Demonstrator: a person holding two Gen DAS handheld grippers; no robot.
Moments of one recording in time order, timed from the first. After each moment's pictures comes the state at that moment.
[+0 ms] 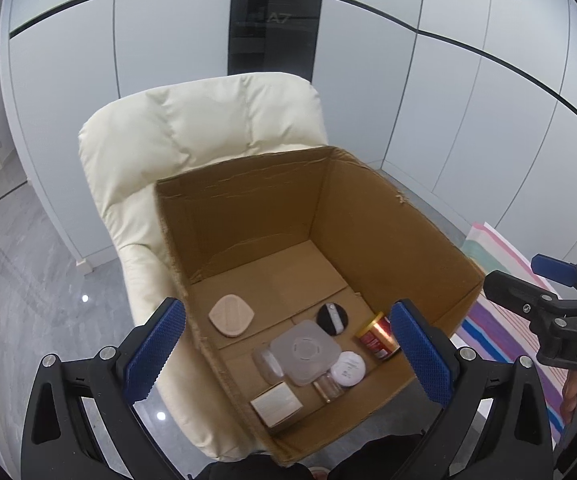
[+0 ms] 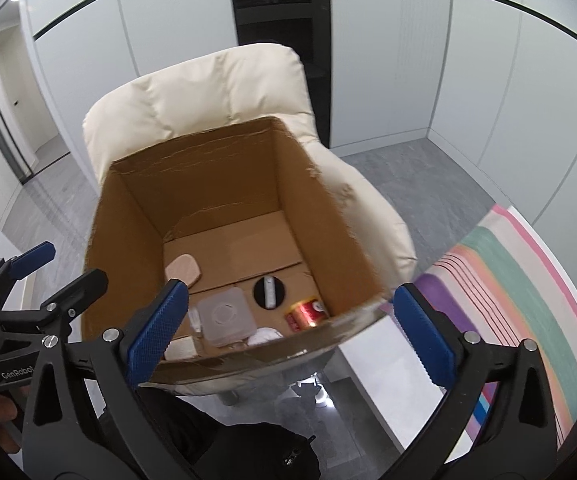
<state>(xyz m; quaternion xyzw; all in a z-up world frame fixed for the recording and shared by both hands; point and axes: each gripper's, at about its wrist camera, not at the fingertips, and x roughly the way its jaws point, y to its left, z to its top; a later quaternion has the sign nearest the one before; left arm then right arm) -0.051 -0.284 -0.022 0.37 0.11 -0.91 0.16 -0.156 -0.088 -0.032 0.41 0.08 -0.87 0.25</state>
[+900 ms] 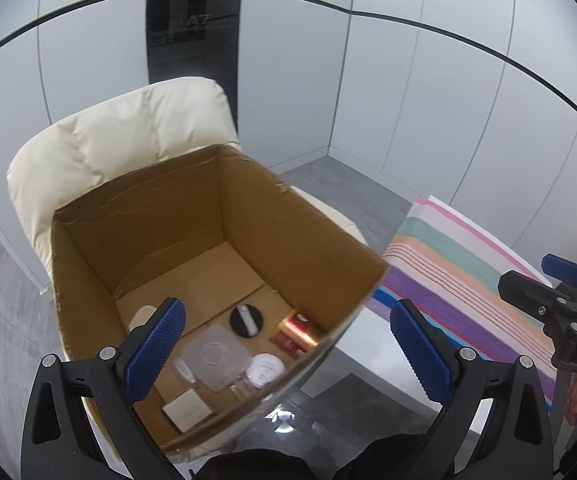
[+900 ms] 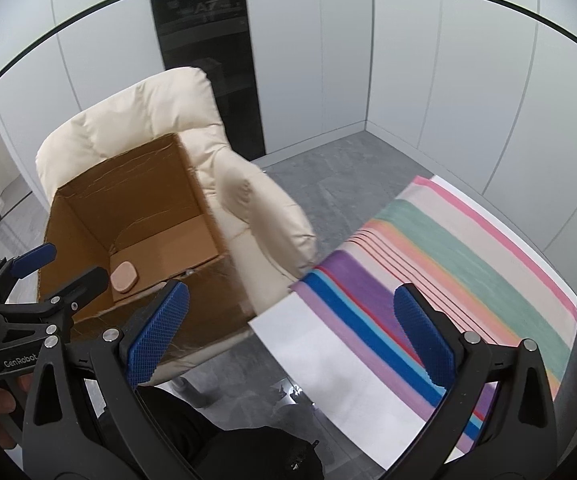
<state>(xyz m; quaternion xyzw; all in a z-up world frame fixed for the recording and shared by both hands) -0.097 -0.180 -0.020 0.38 0.07 -0.92 0.07 -0.153 0.034 -0.026 0.40 0.04 -0.90 0.16</state>
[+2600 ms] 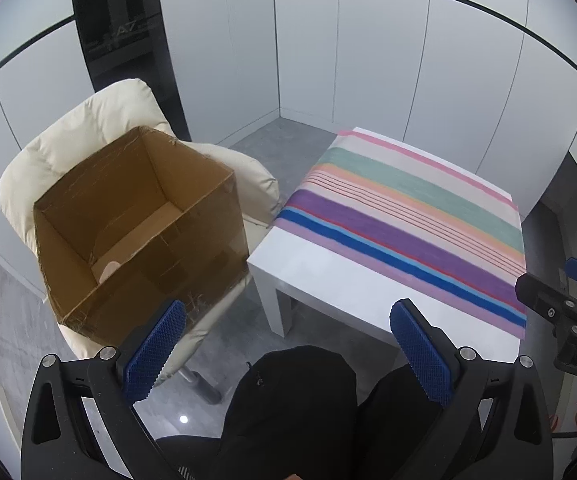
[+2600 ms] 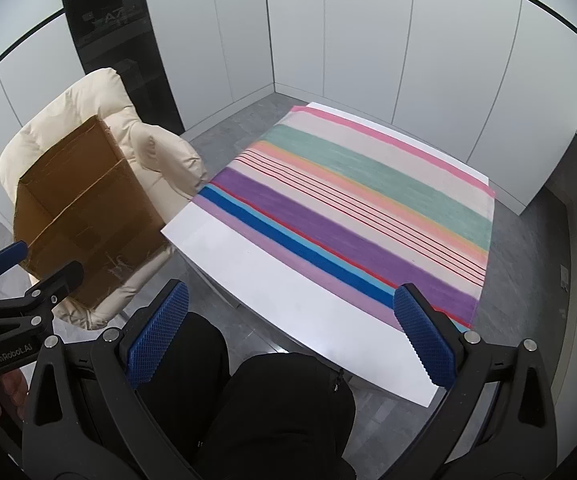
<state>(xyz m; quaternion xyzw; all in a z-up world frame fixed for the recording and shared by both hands) -0.012 -0.025 -0.009 0.44 0.00 -0.90 0.02 -0.009 0.191 -0.030 0.46 -0.01 -0.89 0.02</state>
